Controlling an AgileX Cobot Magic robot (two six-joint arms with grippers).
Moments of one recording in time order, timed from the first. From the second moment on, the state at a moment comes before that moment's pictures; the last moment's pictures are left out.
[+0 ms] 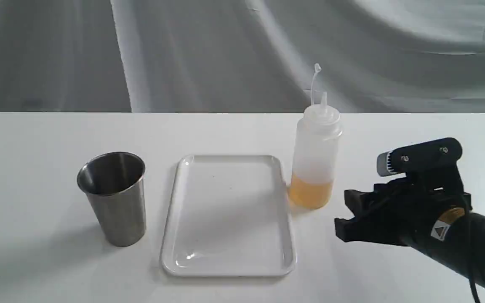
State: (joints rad) left arm -0.07 0.00 0.00 0.04 0.29 0.06; right arm 0.21 1.60 -0.51 0.08 -0.51 -0.04
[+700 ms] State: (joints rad) left arm -0.07 0.00 0.00 0.04 0.29 0.06; right arm 0.21 1.74 -0.55 0.08 -0.60 -0.03
